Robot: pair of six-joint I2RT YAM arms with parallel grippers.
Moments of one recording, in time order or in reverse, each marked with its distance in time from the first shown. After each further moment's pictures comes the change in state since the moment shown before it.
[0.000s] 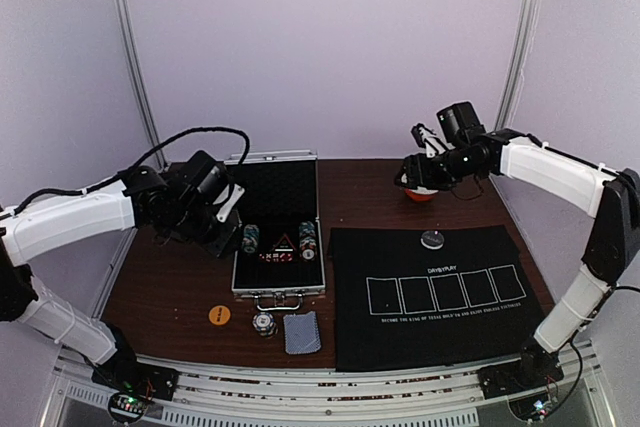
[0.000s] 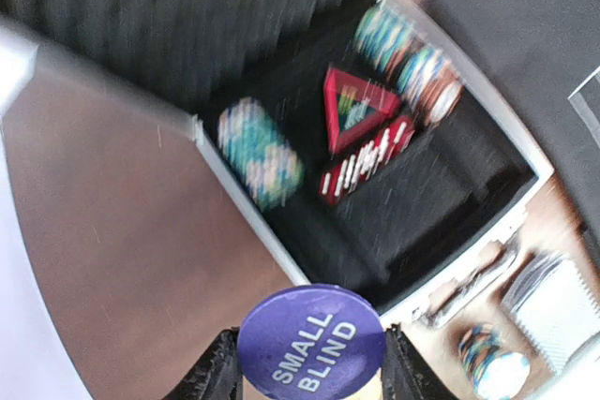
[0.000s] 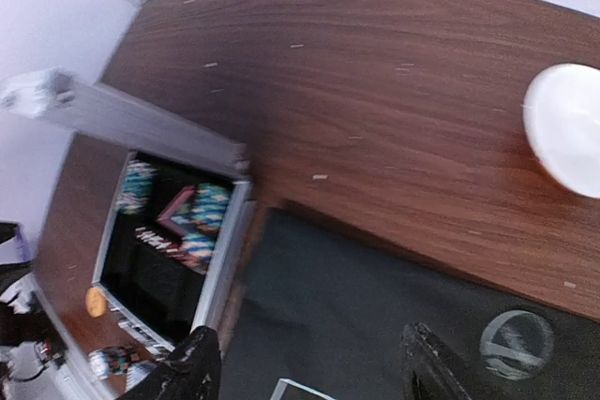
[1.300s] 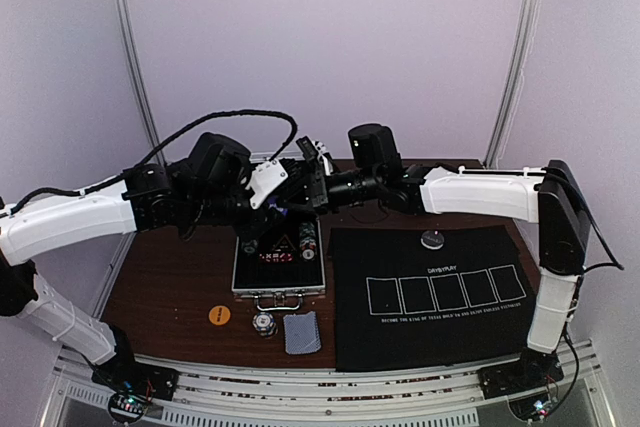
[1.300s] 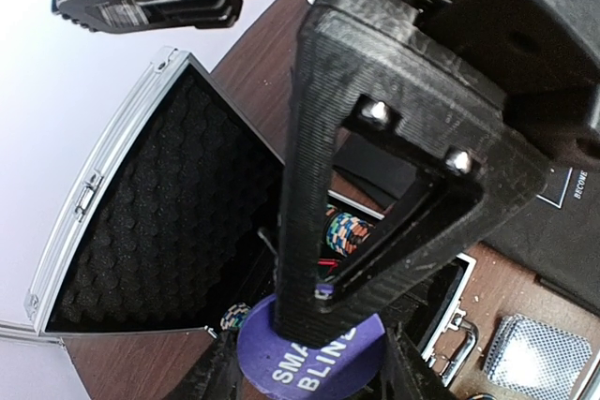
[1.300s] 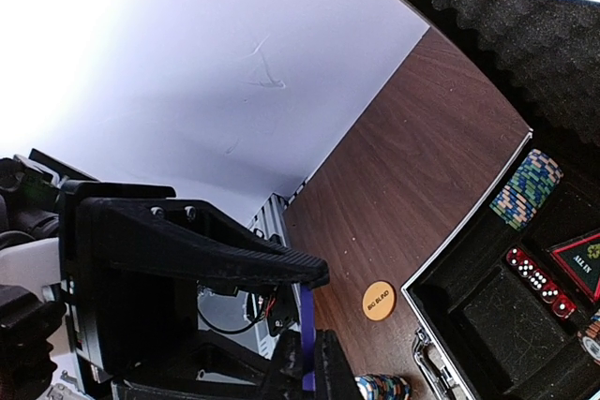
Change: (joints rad) left arm -0.170 0.018 0.095 0.306 -0.031 0.399; right arm 0.409 0.277 0.084 0.679 -0.516 0.430
